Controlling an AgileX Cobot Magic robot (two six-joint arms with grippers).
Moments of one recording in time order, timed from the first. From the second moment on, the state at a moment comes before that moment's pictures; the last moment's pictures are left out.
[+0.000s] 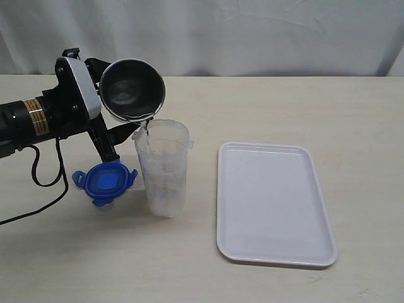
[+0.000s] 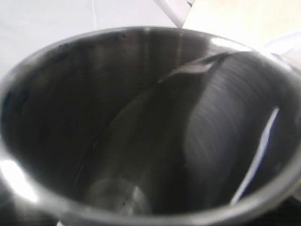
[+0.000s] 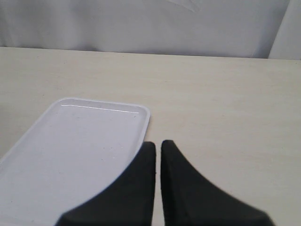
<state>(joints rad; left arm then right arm) -0.17 1.80 -0.75 0.91 -0.96 0.30 0.06 0.00 0.00 -0.01 0.34 -0.02</state>
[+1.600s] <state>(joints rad) -0.17 1.80 -0.75 0.89 -0.96 0.18 0.06 0.00 0.00 -0.01 0.34 -0.02</state>
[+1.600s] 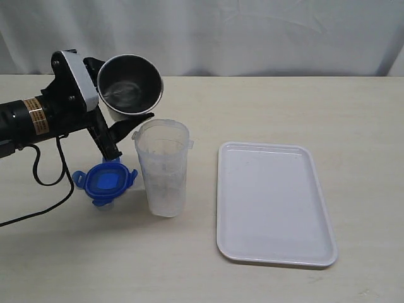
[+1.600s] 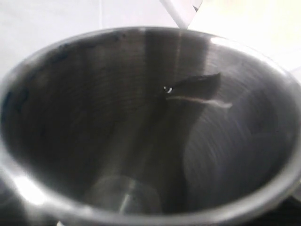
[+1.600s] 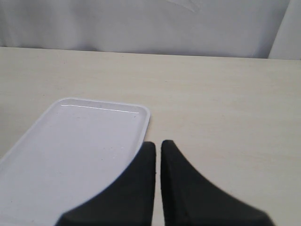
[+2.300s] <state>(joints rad) -0.15 1.80 -0.81 0.58 -0.79 -0.35 0.06 0.00 0.00 -0.01 0.34 -0.02</state>
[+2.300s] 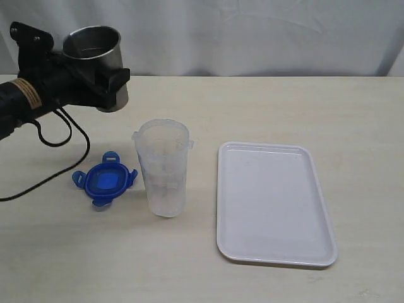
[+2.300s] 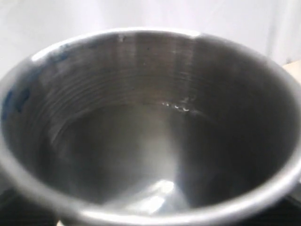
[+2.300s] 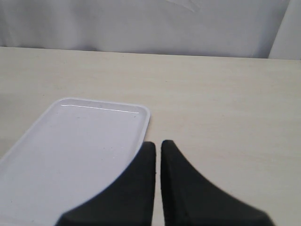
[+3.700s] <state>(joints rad) 0.12 2.45 -1.57 0.56 -0.52 -0.39 0.06 0.00 0.00 -0.01 0.34 -0.02</state>
